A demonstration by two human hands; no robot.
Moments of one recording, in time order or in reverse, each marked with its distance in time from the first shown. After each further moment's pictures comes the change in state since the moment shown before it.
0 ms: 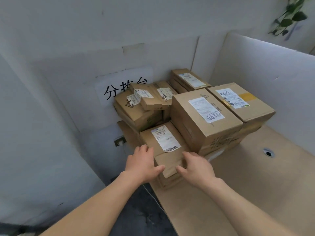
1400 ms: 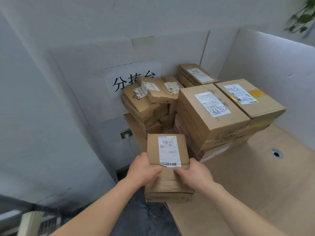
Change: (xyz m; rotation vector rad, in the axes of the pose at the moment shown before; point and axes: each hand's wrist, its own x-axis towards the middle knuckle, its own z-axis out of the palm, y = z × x) left_hand -0.038 -0.003 0.032 -0.574 -0.014 -0.272; right_hand -0.013 0.009 0.044 0.271 -0.080 0.177
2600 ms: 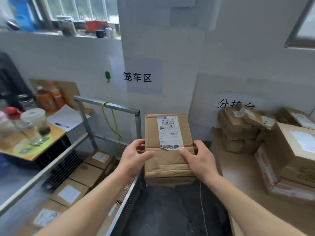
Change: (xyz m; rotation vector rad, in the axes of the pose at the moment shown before) left_hand -0.369 -0.154 -0.099 -0.758 0.771 -0.080; right_hand -0.275 -0.154 0.035 0.331 -0.176 -0.799
